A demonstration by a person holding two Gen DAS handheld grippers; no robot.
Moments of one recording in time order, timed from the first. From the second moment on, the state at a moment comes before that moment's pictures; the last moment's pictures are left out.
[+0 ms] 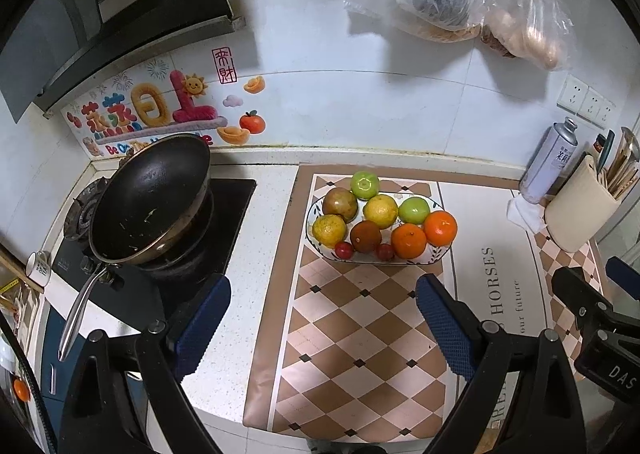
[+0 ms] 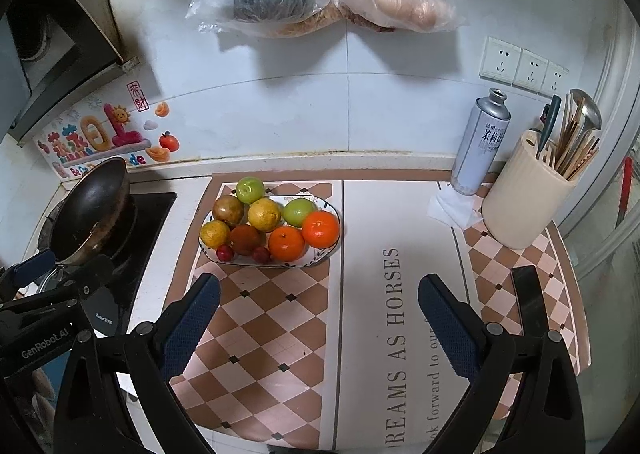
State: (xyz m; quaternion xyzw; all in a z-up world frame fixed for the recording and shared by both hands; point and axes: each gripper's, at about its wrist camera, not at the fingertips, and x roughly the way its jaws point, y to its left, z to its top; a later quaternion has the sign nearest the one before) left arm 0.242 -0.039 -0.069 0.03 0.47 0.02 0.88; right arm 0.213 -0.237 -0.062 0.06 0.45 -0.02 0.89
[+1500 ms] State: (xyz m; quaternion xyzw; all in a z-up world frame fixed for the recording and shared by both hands) left arm 0.231 -0.030 -0.064 0.04 0.47 0.02 0.88; right arm 0.206 -0.231 -0.053 0.05 0.44 -0.02 0.89
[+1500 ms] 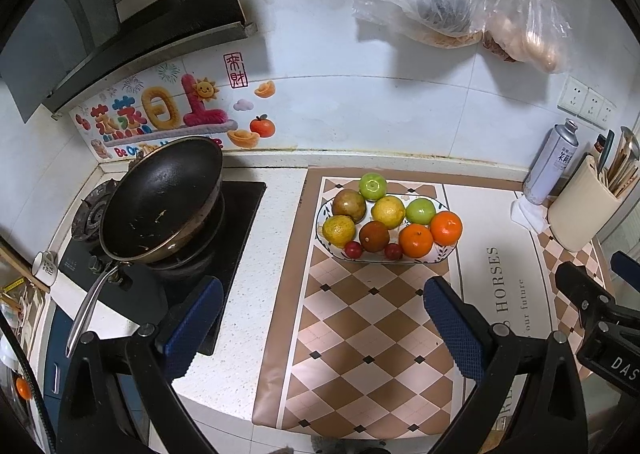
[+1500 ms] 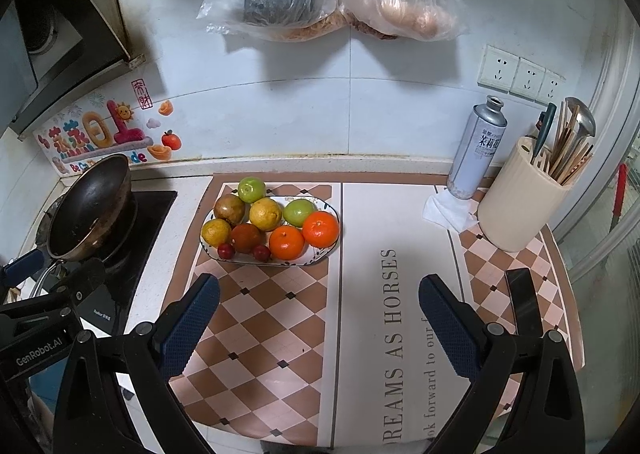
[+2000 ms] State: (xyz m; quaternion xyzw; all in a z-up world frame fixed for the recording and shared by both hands) left arm 0.228 -0.031 -0.060 0.04 0.46 0.02 0.89; right arm 0.194 -0.235 -0.045 0.05 0.44 -0.02 0.90
